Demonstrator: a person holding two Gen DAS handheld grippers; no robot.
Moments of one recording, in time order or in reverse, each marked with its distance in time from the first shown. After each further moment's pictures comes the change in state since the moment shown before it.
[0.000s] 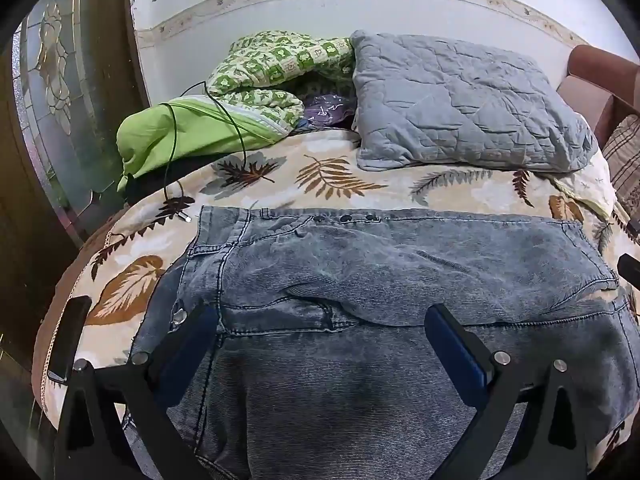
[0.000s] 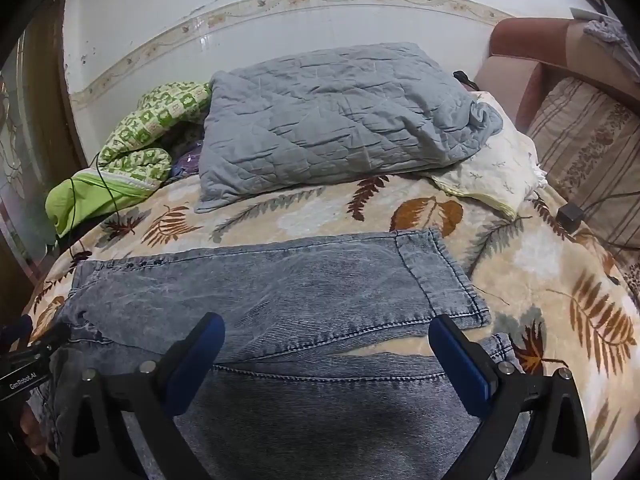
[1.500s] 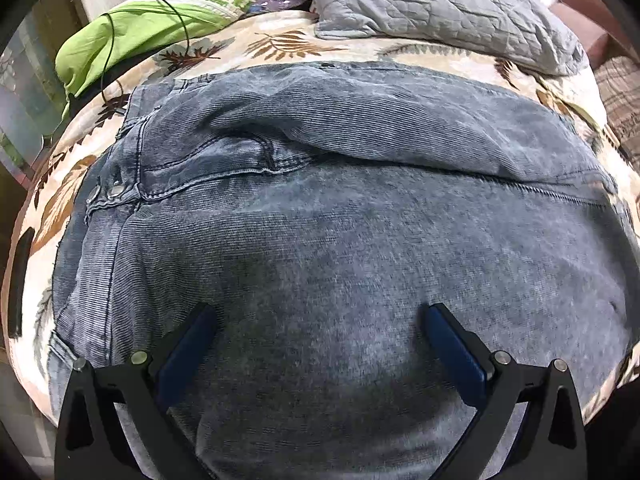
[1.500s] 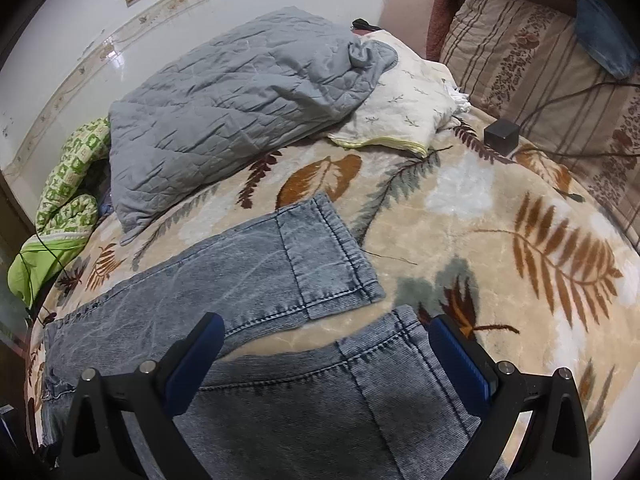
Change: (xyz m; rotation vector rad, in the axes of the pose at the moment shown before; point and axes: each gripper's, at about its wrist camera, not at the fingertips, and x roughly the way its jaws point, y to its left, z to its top) left arm 0.038 -0.020 -0.073 0.077 0.389 -0.118; right arm 0.017 -0.115 -0.005 0.276 0.114 -0.128
